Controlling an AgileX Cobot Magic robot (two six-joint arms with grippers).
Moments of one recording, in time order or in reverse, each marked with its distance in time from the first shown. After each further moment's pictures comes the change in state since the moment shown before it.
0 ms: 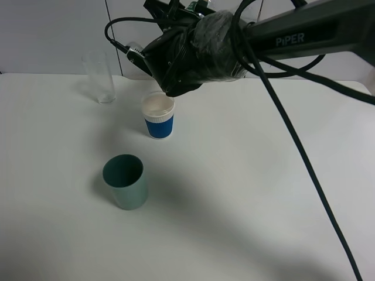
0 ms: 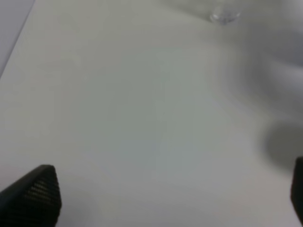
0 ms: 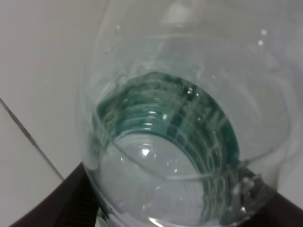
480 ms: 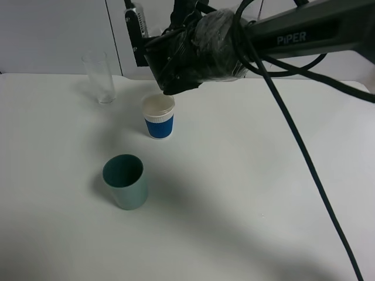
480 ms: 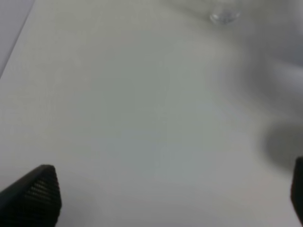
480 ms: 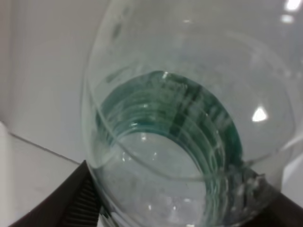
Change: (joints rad) left arm 0.000 0.000 0.000 0.000 0.000 0.000; right arm 0.000 -0.006 0.000 0.115 -0.037 0.673
